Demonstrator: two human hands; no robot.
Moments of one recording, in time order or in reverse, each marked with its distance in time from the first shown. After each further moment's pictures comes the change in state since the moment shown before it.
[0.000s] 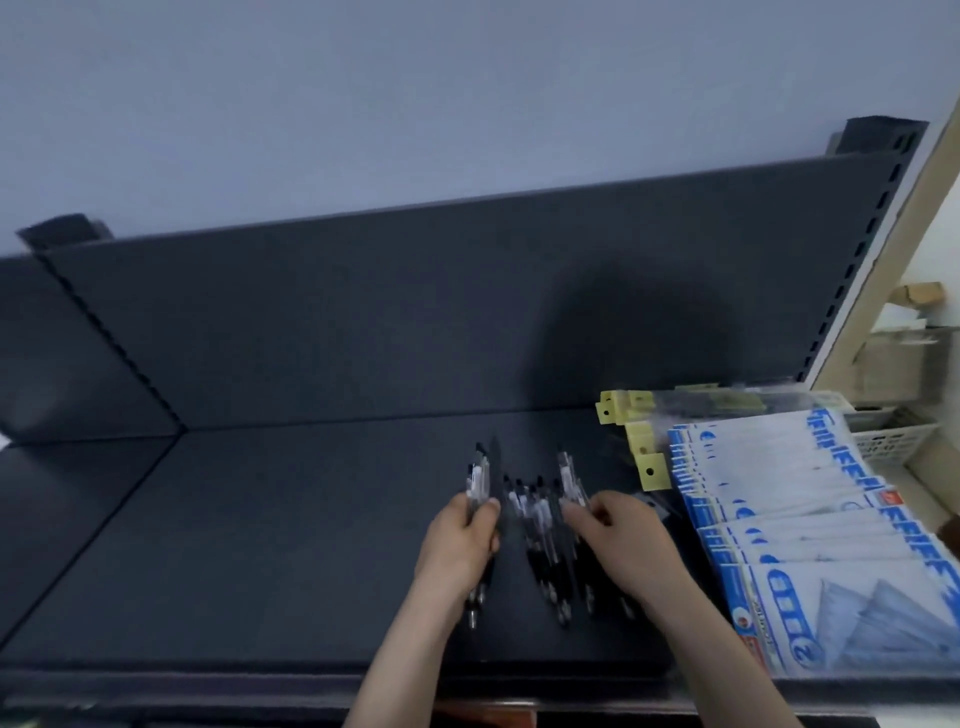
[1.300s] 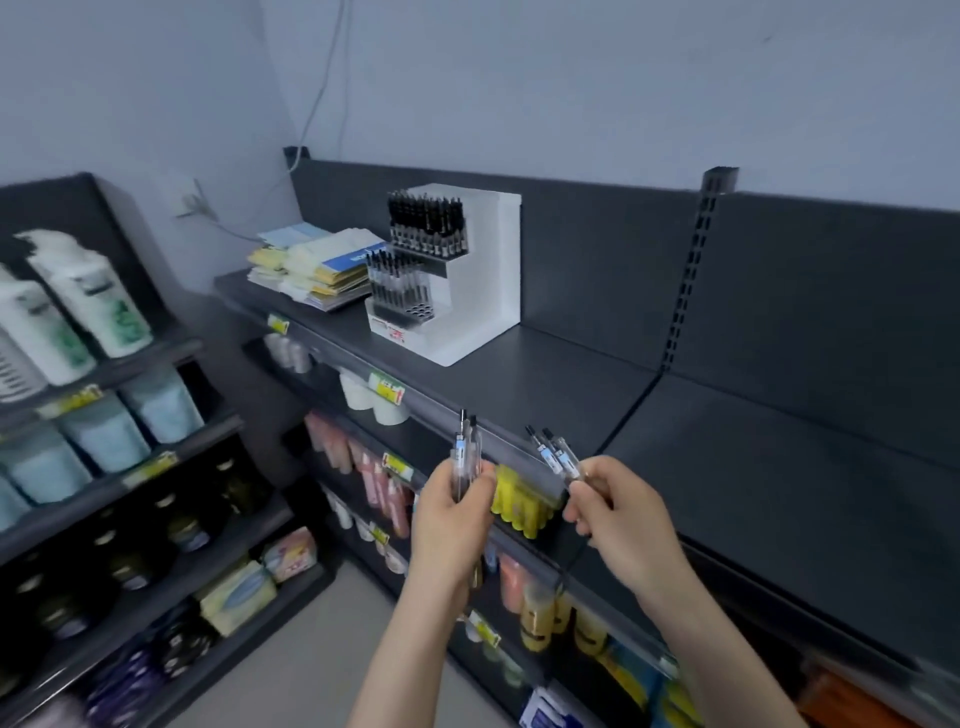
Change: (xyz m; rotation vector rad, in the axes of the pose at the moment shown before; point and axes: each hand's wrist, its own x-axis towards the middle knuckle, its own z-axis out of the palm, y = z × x) left_hand -0.157 -0.229 -0.434 -0.539 0.735 0.015; right_hand -0.209 -0.349 0.321 0.271 -0.482 -0.465
